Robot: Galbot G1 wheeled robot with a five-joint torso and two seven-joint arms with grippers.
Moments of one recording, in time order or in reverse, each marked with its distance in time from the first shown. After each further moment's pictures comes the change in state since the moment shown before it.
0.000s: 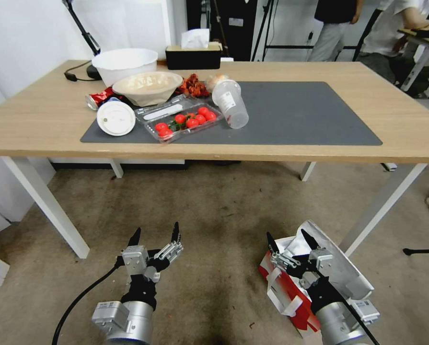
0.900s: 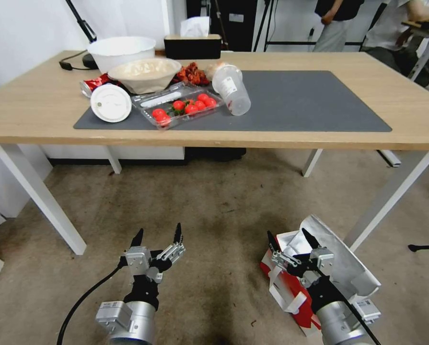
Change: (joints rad) left arm -0.008 0.000 0.004 0.016 0.003 -0.005 0.006; right arm 0.003 0.004 0.002 0.002 0.004 -0.004 0.003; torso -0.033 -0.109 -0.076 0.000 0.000
